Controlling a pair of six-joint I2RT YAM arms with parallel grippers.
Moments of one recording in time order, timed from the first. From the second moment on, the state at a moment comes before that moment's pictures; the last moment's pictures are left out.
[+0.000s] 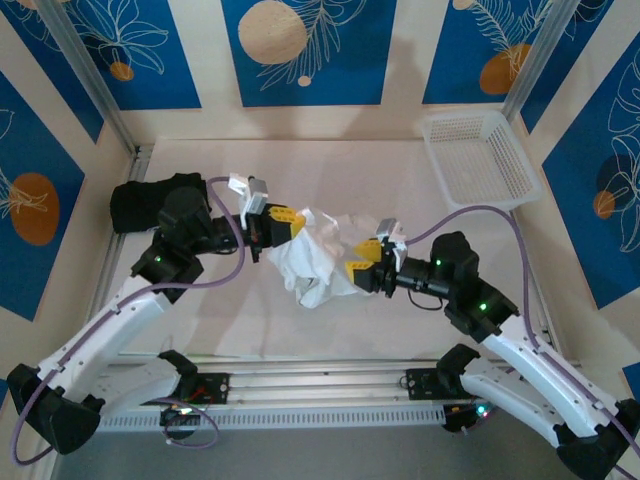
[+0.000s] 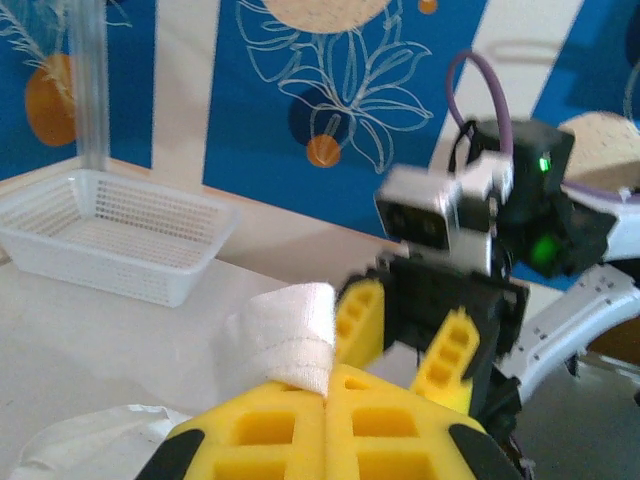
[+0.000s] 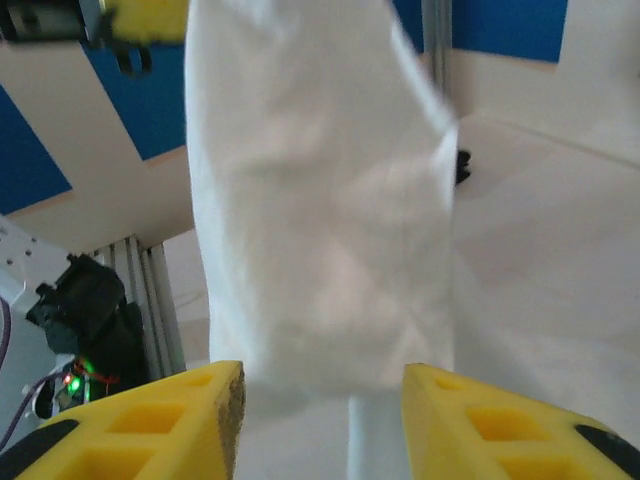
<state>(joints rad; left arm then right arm) -0.58 1.02 1.00 0.00 0.80 -0.18 0.64 0.69 0.73 -0.23 -0.47 0.10</state>
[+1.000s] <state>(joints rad) -0.58 1.05 1.00 -0.03 0.87 -0.15 0.47 1.10 1.00 -0.27 -0.90 0.16</state>
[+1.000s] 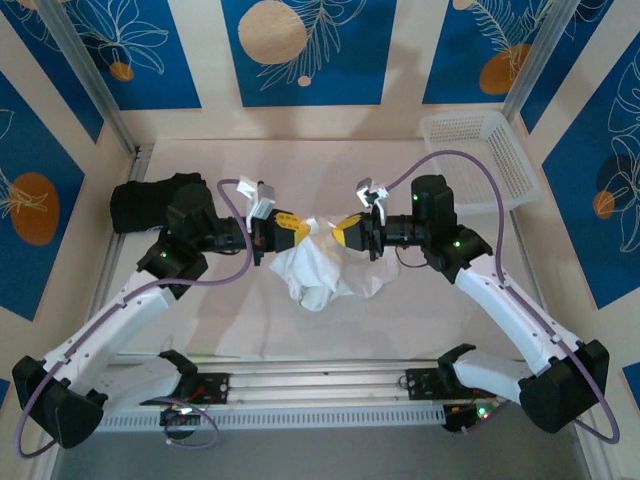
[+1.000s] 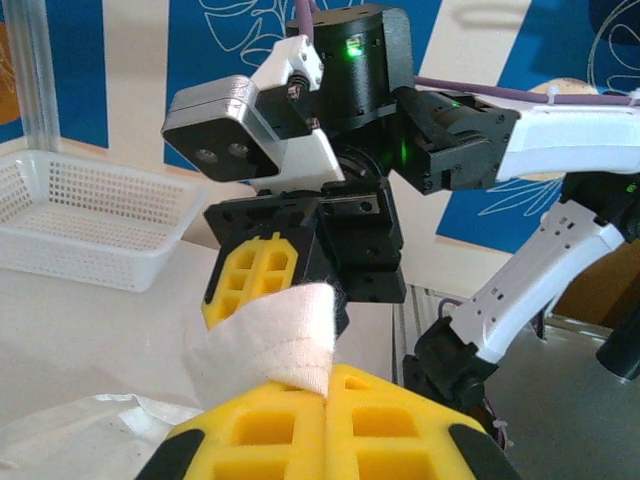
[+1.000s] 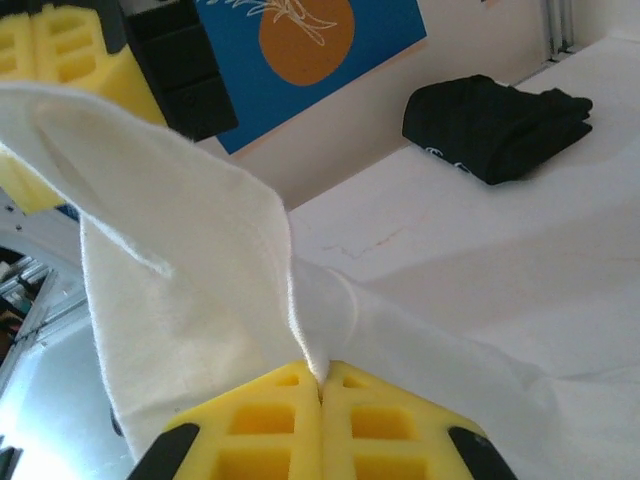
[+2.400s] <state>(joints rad) -0.58 0.73 0.62 -0.25 0.48 -0.24 0.66 1.08 1.07 -0.21 -0.60 0.41</state>
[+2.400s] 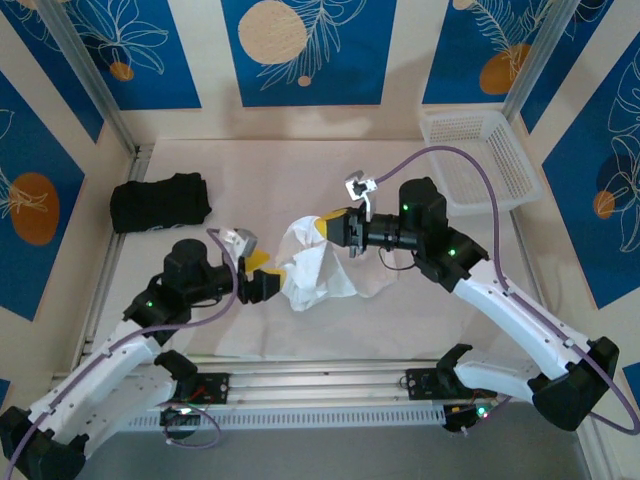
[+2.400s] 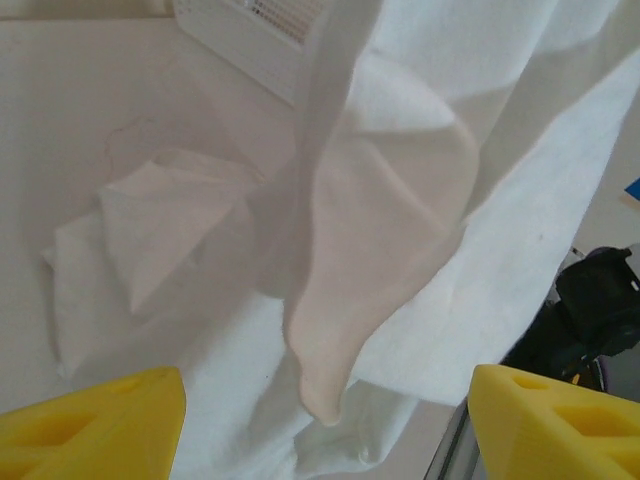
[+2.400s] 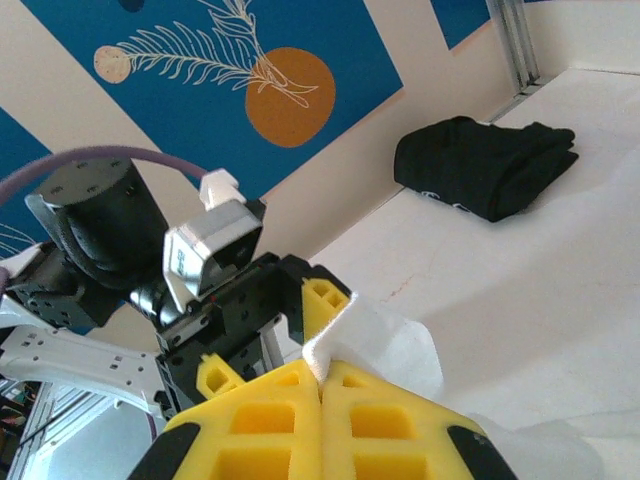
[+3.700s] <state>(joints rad) -1.11 1.34 0.96 -0.34 0.12 0.02 0.50 1.06 0.94 -0.59 -0.06 0.34</state>
